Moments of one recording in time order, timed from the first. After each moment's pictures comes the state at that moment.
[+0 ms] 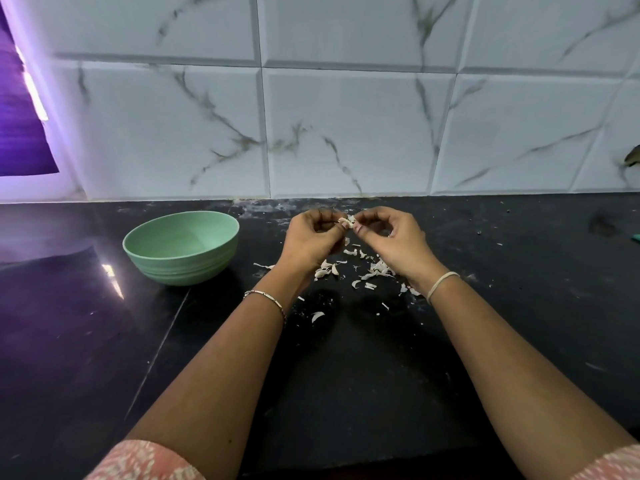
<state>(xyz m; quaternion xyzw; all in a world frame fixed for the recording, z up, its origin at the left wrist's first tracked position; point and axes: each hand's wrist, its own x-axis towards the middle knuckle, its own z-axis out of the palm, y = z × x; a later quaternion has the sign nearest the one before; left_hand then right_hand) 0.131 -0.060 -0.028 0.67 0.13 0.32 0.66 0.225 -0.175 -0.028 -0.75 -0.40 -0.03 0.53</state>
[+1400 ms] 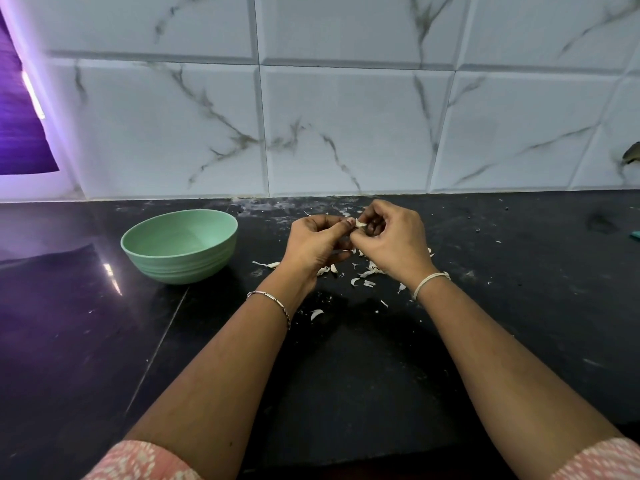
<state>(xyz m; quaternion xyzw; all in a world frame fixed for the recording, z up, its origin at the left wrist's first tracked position) 0.129 -0.072 -0.028 0.63 0.16 0.28 0.71 0.222 -0.169 -0.029 -0.76 -0.41 -0.22 0.46</state>
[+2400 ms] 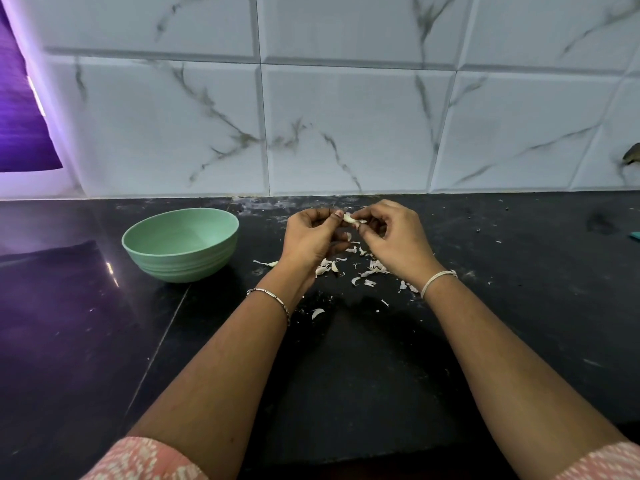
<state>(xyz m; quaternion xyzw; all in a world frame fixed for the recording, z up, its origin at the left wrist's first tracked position) 0.130 -0.067 -0.026 0.58 0.15 0.33 0.73 0.229 -0.172 -0.029 -0.74 -0.47 -0.18 0.44</state>
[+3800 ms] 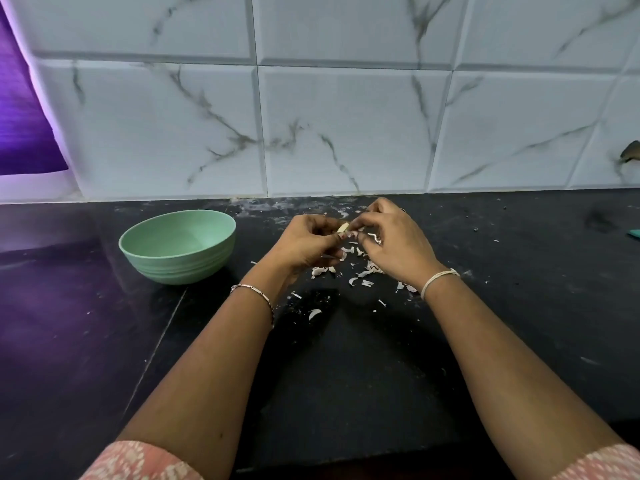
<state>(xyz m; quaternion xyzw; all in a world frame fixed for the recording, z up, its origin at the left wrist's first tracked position) 0.123 -0.052 -0.024 0.73 0.14 0.20 0.64 0.225 -0.183 -0.024 -0.79 -0.49 -0.17 0.31</state>
